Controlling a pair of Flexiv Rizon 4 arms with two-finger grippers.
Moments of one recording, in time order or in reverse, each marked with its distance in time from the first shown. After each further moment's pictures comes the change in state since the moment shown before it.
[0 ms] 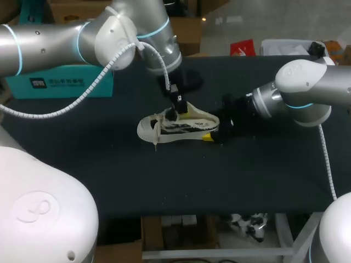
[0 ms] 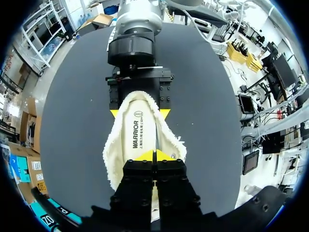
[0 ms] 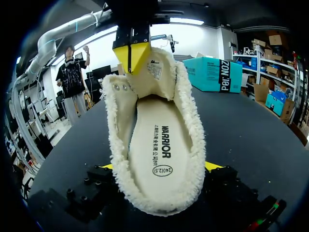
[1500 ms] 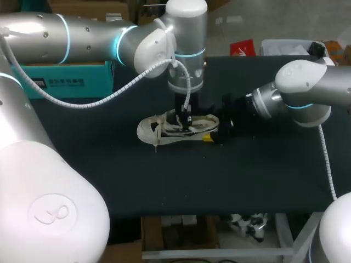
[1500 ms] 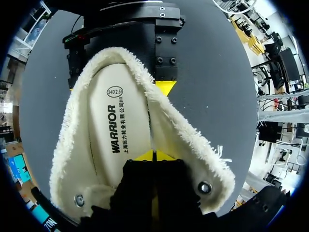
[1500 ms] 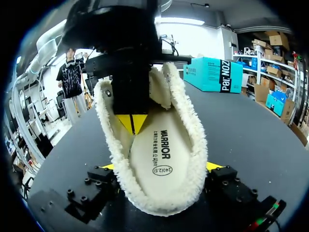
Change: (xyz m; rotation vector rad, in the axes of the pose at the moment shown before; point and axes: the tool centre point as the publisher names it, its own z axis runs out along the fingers) left arm 0.012 0.025 0.072 -0.269 0.056 -0.007; right arm 0.001 0.000 0.001 0.000 0.001 -0.002
